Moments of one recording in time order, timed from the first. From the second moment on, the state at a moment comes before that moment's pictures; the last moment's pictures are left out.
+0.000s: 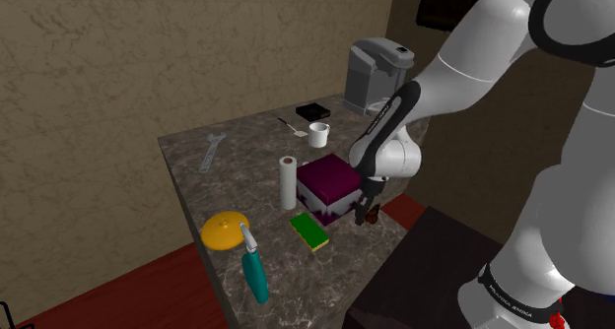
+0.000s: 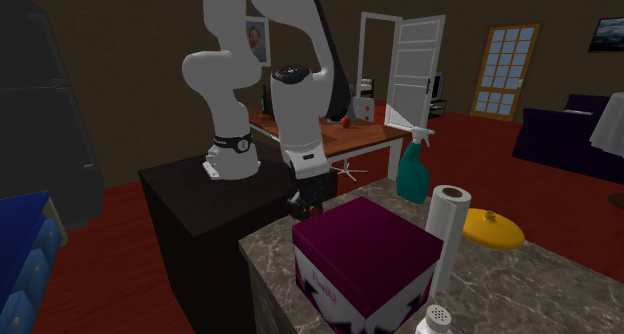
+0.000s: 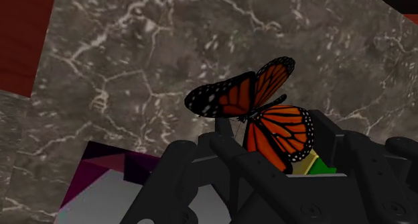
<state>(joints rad) 0.22 0.18 -0.25 -2.68 0.64 2.75 -0.89</state>
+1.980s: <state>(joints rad) 0.17 -0.28 -0.30 -2.66 0.14 2.34 -0.47</state>
